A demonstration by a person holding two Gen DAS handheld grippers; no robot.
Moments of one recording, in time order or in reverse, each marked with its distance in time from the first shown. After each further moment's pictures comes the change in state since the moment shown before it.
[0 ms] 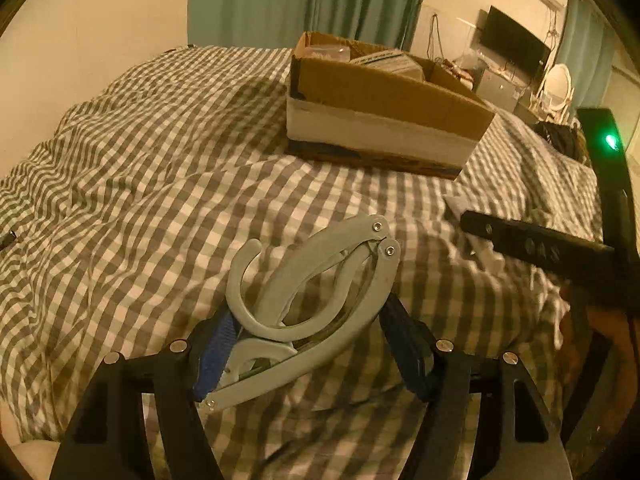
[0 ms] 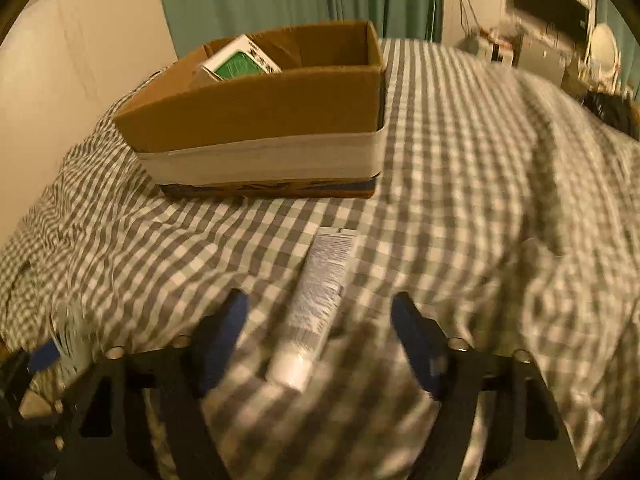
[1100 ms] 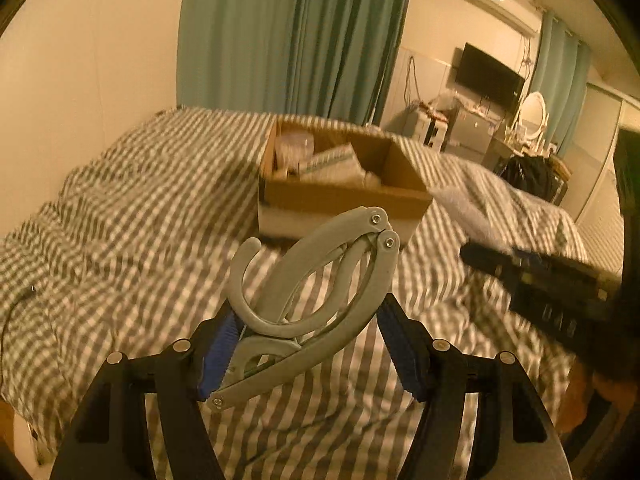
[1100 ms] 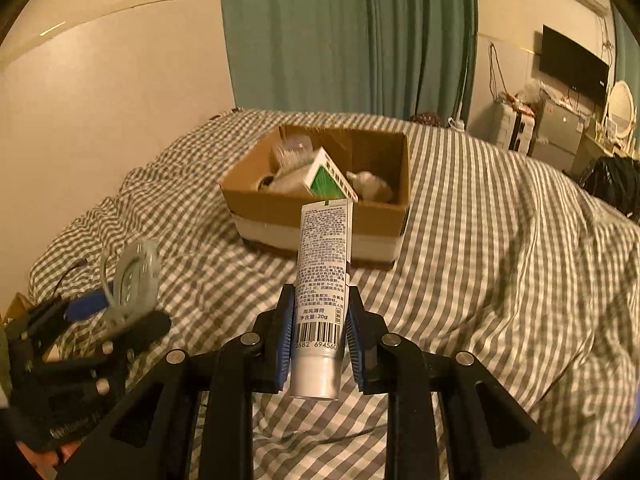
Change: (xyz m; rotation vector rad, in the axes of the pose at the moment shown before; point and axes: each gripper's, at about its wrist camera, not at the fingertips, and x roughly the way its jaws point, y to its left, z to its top) left arm -0.085 -0.022 0.048 0.018 -0.183 -0.068; right arm -0.127 0.033 0.015 -0.150 -0.195 0.065
